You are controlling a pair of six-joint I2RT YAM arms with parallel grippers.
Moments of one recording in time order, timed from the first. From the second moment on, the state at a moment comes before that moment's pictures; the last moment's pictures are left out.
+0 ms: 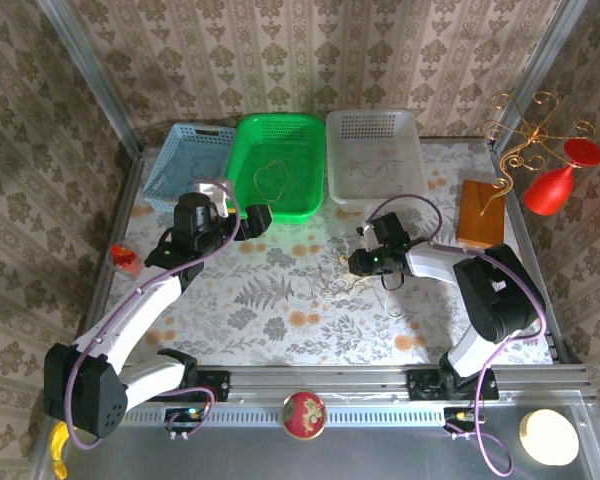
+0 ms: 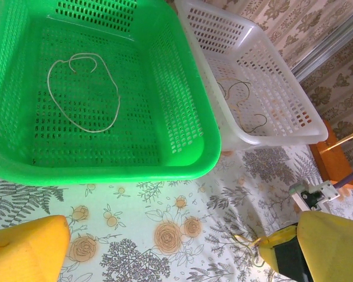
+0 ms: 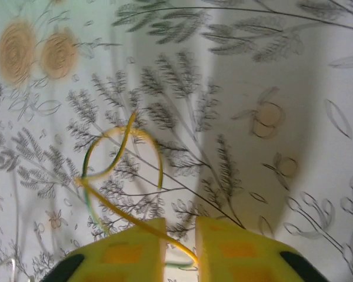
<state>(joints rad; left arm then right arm) -0.41 1.11 0.80 -0.12 0.23 -0.44 0.39 1.65 0.77 -0.14 -0.30 0.32</state>
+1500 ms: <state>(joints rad) -0.52 1.32 0.75 0.34 0.60 -0.55 0.58 1.43 0.87 0.03 -0.49 0.55</state>
